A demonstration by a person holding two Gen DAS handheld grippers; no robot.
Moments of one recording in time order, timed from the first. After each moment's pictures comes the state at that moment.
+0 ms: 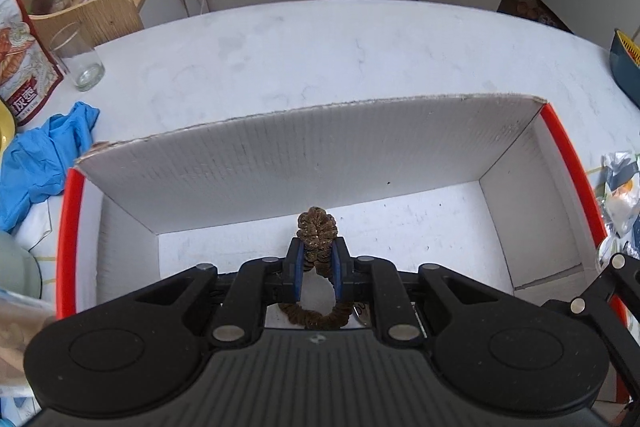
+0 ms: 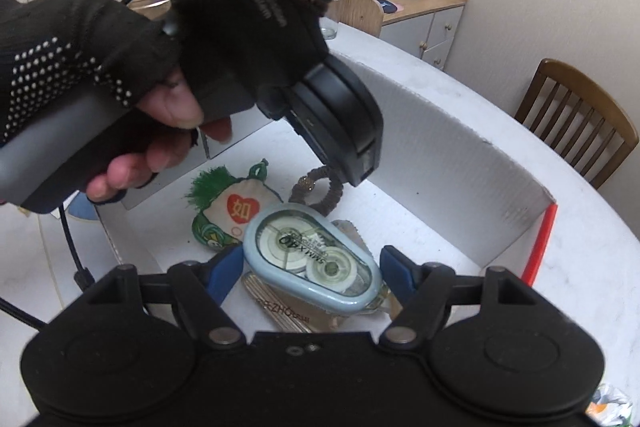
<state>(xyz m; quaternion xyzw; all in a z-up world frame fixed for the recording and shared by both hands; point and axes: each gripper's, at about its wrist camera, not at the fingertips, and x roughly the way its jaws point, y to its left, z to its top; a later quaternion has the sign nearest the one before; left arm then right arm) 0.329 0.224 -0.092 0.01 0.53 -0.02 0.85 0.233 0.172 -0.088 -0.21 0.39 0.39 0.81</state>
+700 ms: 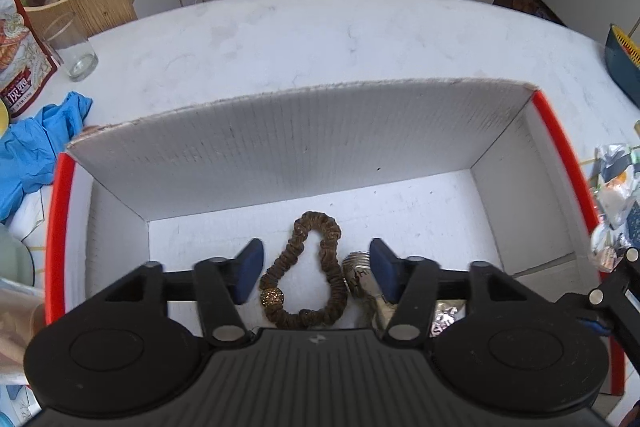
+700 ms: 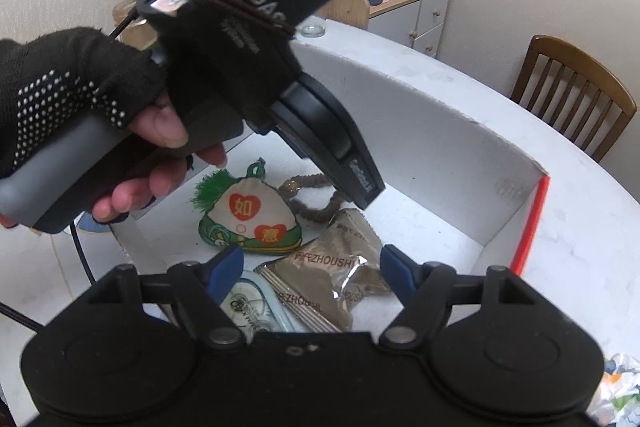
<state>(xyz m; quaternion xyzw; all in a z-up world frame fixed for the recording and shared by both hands) 0.322 0.222 -0.090 0.00 0.53 -0.03 0.85 0.226 0.158 -0.079 -0.17 0.40 0.37 0.82</state>
